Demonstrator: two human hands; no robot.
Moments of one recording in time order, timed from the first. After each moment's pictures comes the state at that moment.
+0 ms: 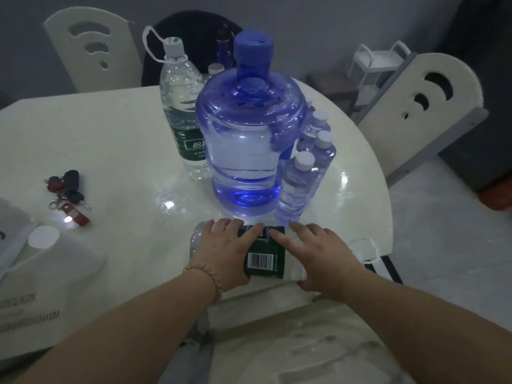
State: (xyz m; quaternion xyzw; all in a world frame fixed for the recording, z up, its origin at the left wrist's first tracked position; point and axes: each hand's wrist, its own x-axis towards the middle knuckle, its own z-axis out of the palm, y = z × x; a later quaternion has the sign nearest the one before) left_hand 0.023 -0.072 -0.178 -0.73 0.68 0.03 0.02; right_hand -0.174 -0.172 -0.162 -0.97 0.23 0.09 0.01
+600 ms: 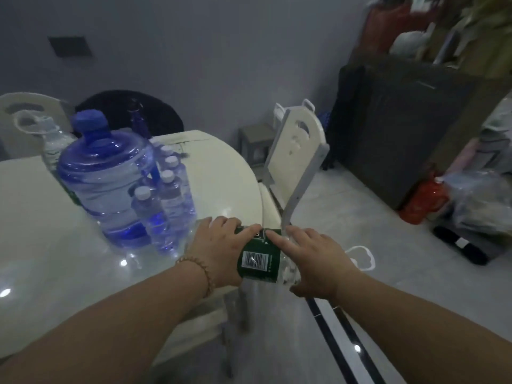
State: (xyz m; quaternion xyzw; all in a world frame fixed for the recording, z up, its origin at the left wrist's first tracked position) left_hand -0.253 -0.166 -0.078 -0.66 0.75 -0.09 0.01; right_hand -0.468 -0.225 -0.073 -0.95 0.32 0.03 -0.02
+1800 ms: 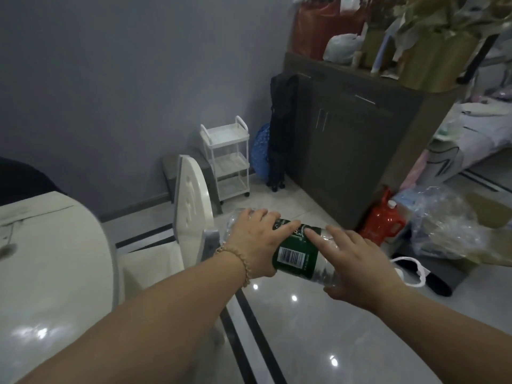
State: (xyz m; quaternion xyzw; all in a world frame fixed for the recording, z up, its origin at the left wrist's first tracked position) left_hand -0.510 -0.693 -0.071 -0.53 0.84 -0.10 -0.03; right_hand -0.731 -0.675 -0.056 -0.86 0.50 0.06 -0.05
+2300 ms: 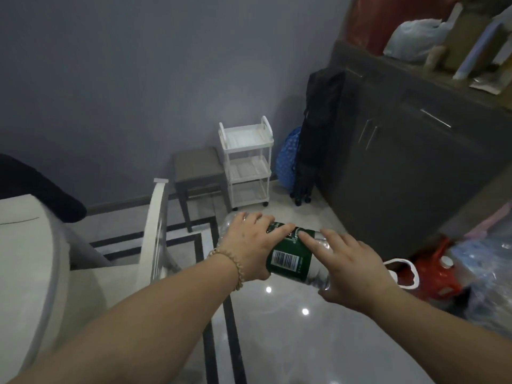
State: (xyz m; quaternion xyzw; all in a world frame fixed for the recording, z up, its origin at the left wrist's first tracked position) left_hand -0.516 -0.938 -0.107 -0.63 0.78 -0.05 0.01; right_hand -0.733 -0.972 -0.092 -0.91 0.41 0.10 -0.01
